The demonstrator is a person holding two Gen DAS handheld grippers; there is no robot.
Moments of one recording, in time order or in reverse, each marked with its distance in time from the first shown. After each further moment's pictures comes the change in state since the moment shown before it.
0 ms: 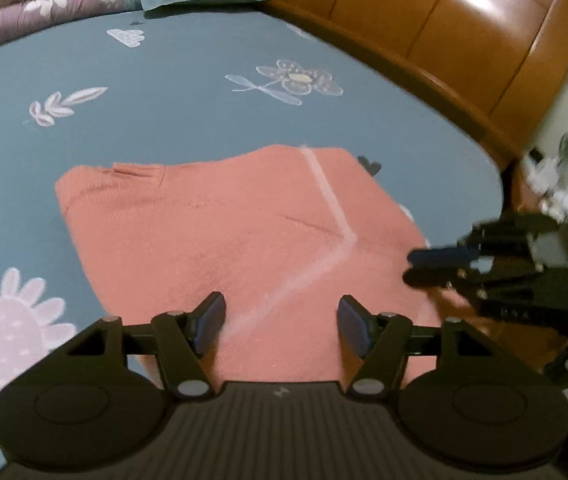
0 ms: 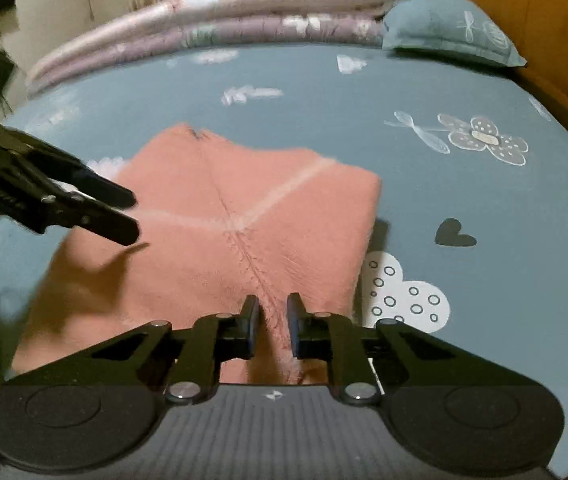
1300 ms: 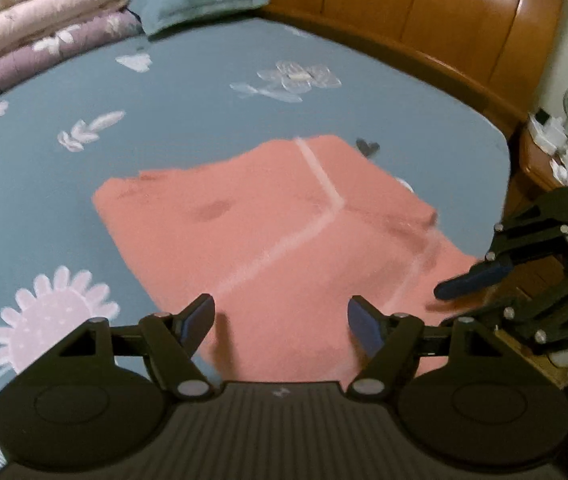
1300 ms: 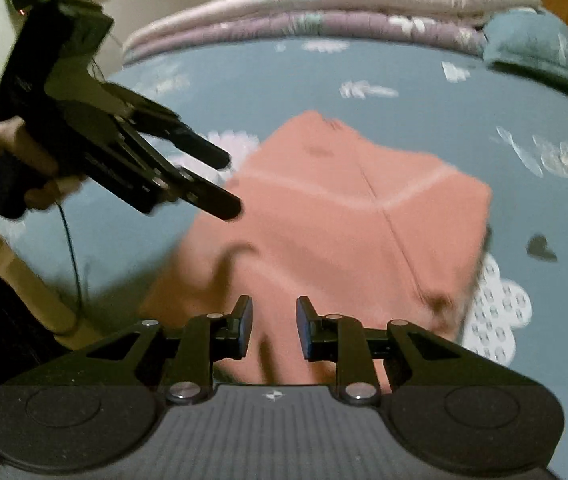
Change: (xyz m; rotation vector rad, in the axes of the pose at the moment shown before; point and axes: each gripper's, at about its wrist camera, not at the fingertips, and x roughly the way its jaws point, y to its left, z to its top) left arm -0.042 -0.031 -0.018 0.134 -0.002 0.153; right arm -0.034 0.063 0.003 -0.174 0.050 0.238
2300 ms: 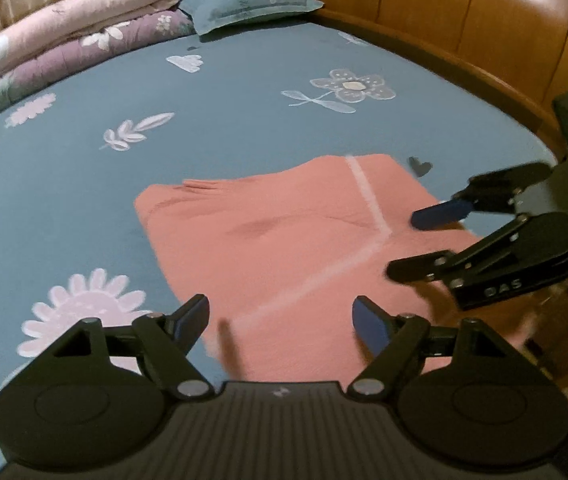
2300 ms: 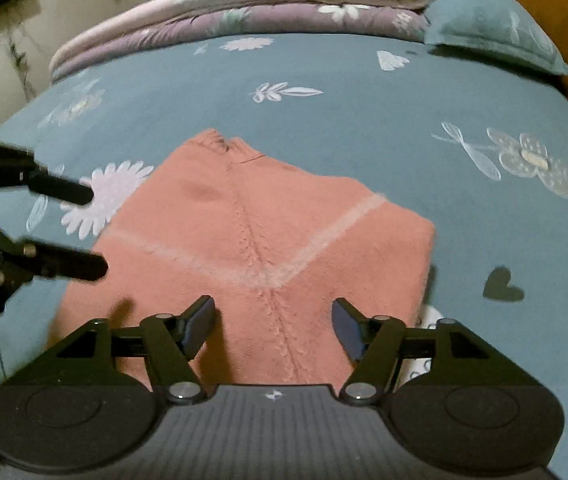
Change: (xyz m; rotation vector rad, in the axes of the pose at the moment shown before) left arm 0.010 -0.006 0.010 -0.083 -0.001 0.106; right arm 0.056 -0.070 0.043 0.123 0.013 -0.161
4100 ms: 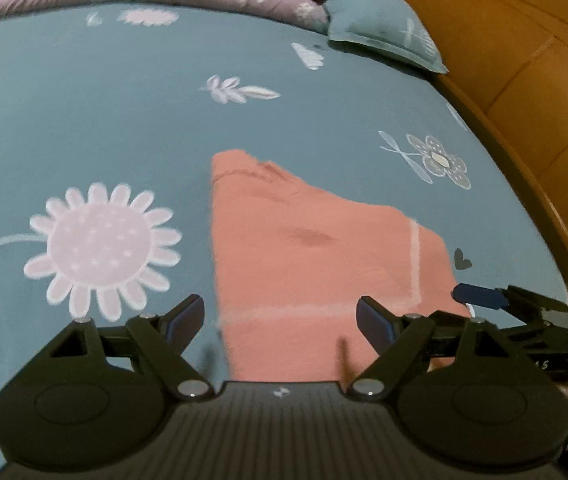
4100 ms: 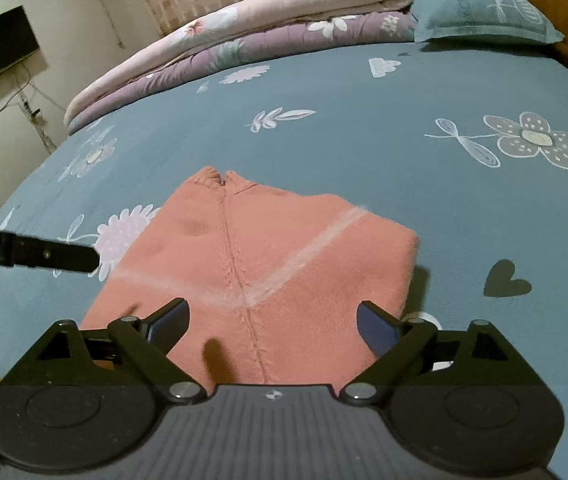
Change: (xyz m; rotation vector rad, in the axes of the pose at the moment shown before) left arm -0.007 0.048 -0.021 -0.543 -0.039 0.034; right arm -0.013 -0.037 -0.003 0.117 -0.074 0.113
